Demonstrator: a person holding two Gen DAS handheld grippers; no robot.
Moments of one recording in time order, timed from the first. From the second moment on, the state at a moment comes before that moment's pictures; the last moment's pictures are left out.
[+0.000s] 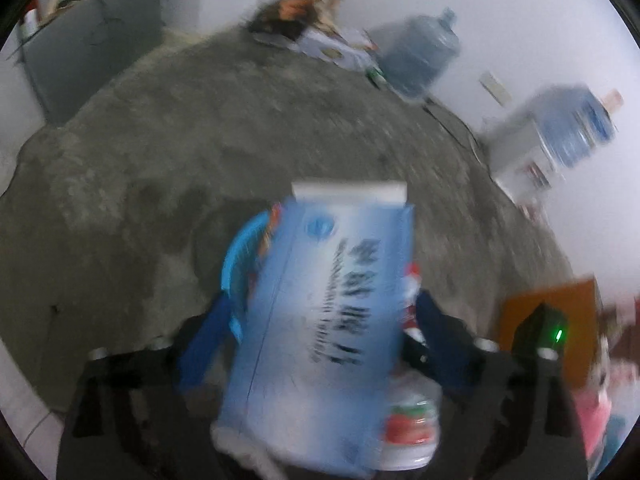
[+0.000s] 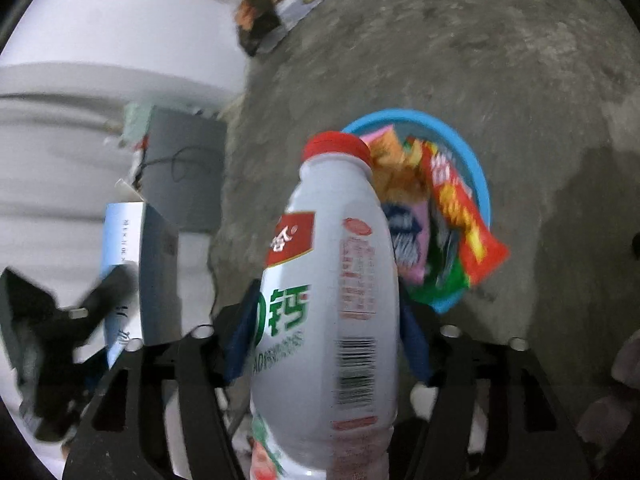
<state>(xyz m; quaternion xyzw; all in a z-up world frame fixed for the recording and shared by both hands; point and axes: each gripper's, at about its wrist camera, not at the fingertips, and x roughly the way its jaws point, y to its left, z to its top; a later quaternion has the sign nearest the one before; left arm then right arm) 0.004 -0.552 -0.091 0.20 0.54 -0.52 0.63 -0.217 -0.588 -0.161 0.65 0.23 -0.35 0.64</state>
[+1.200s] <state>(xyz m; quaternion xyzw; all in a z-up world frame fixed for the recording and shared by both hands) 0.048 -0.157 0.087 0.05 0.40 -0.35 0.84 -0.110 -0.343 0.095 0.21 0.26 -0.26 0.91</state>
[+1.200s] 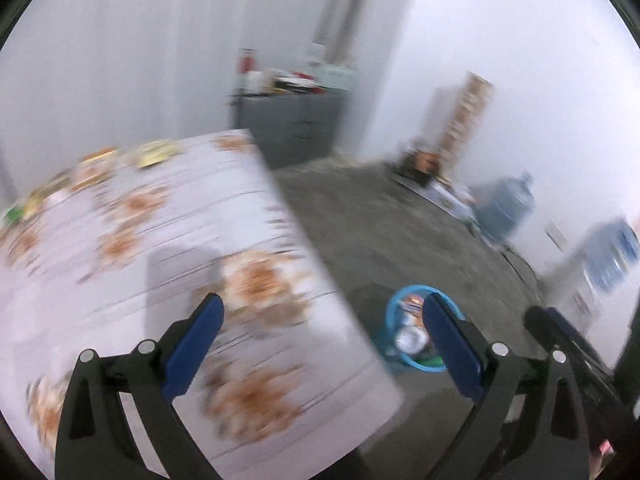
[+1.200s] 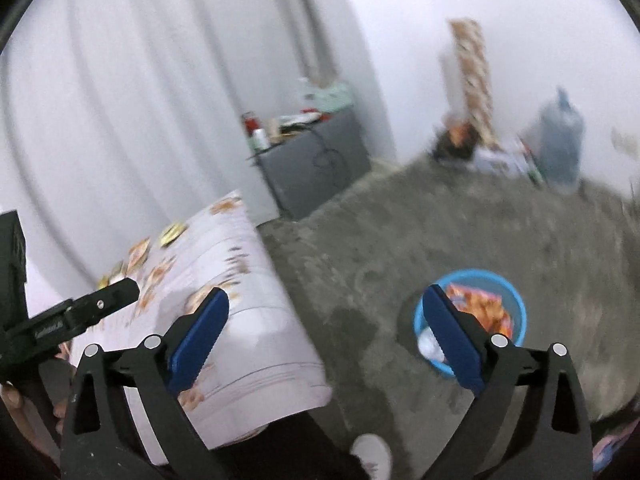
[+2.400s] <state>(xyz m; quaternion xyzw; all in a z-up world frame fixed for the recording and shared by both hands) -0.014 -0.030 0.012 0.15 0.45 -0.09 0.88 -0.100 -0.237 0.031 0.07 0.44 -0.18 0.88</state>
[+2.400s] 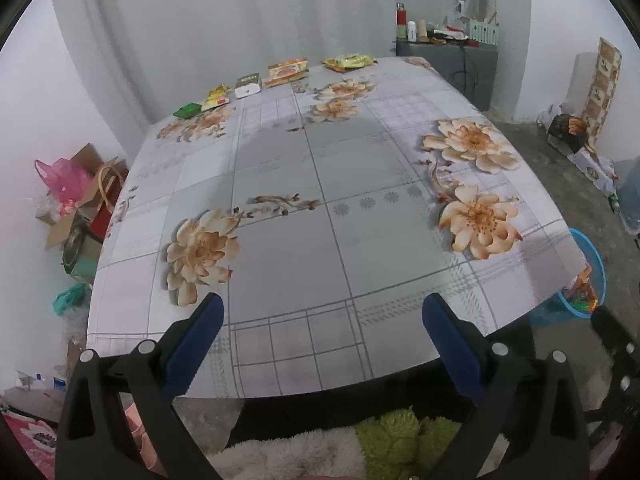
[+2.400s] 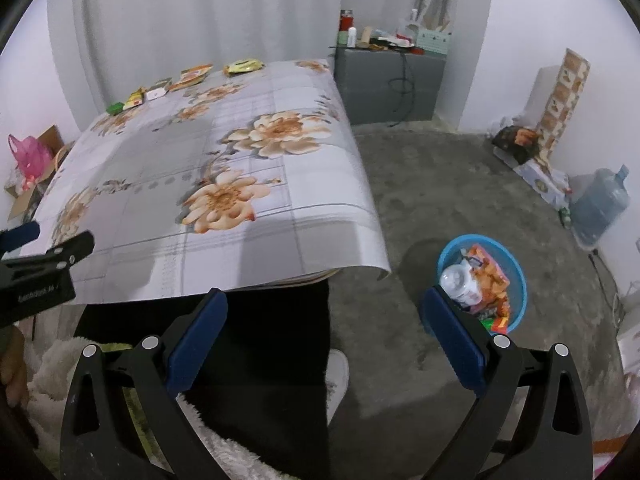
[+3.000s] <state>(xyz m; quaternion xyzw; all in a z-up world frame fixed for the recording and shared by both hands) -0.007 -0.016 0.016 0.21 0.44 -0.08 0.87 -0.110 -0.261 0.041 0.09 0.41 -0.21 0.88</state>
